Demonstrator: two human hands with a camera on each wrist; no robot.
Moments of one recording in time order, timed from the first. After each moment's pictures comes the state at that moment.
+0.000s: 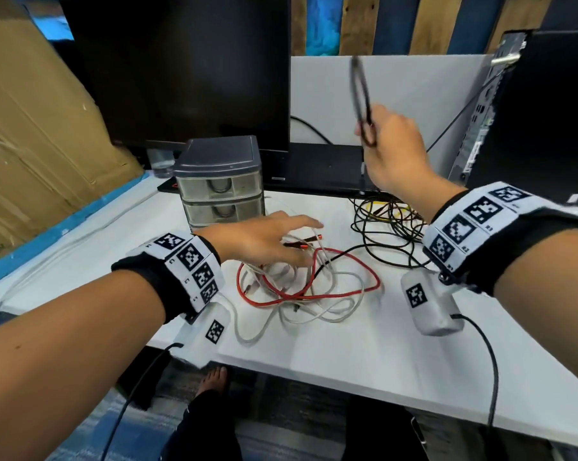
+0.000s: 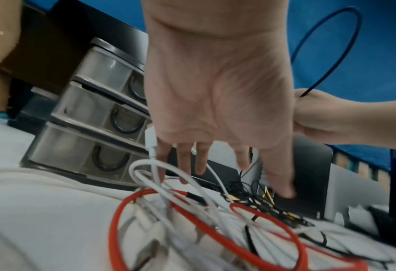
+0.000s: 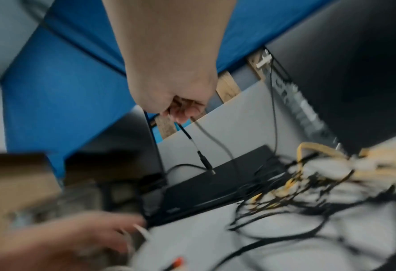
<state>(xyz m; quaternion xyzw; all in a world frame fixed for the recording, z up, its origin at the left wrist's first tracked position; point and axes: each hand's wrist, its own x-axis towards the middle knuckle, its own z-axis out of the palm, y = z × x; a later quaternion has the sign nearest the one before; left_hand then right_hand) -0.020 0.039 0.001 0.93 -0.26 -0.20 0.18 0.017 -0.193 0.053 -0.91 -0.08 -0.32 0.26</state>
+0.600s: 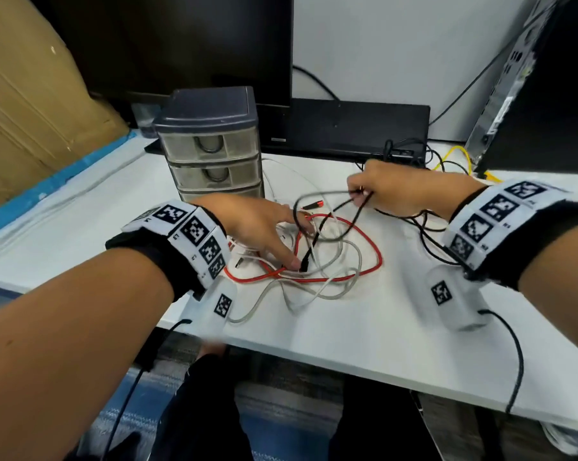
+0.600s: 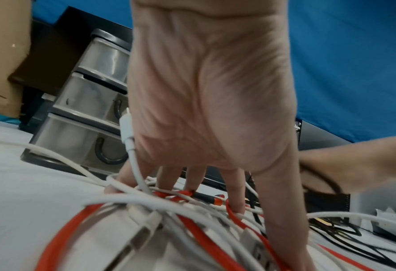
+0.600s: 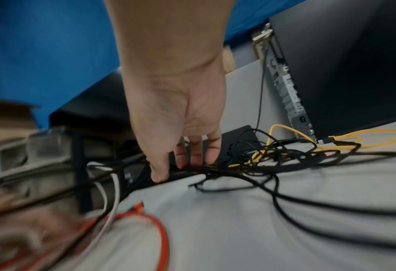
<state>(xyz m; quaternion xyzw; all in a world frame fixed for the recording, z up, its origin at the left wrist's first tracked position) -0.003 0.042 -0.020 0.93 -0.25 -0.27 0.09 0.036 -0.217 -0.025 -0.98 -0.20 0.08 0.02</state>
